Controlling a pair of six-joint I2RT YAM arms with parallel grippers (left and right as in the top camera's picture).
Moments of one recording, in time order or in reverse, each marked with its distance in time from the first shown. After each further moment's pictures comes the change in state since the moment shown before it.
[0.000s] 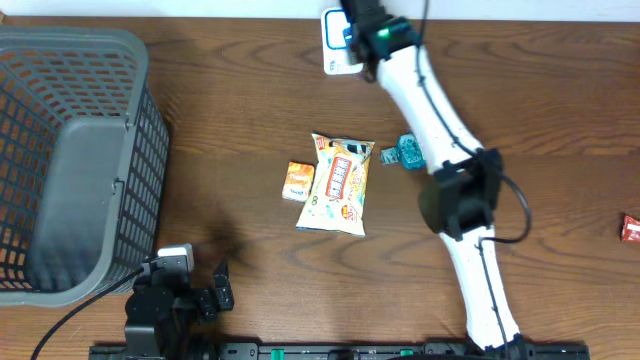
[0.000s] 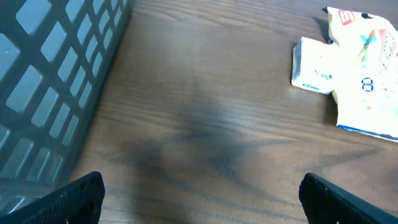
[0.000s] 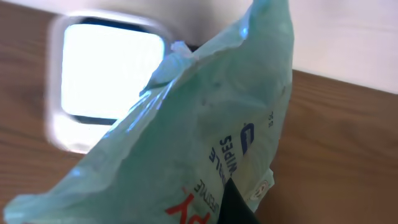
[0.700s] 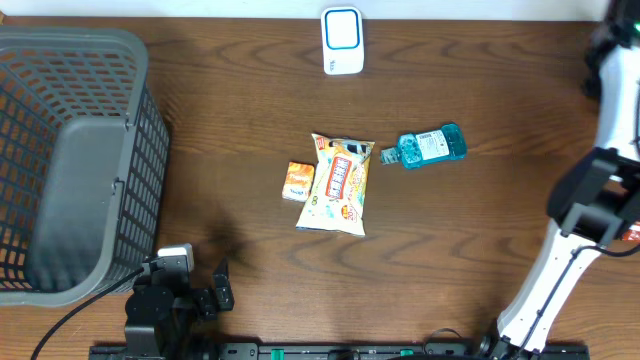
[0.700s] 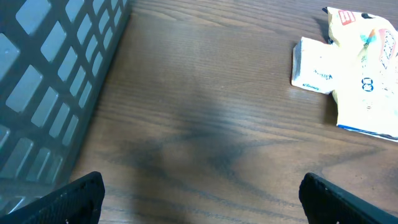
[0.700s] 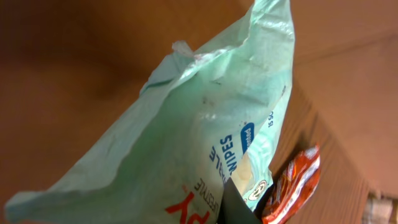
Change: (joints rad) left arm 0.000 0.000 0.000 0.000 0.000 0.000; right arm -0.785 -0.085 -0.225 -0.229 0.211 0.191
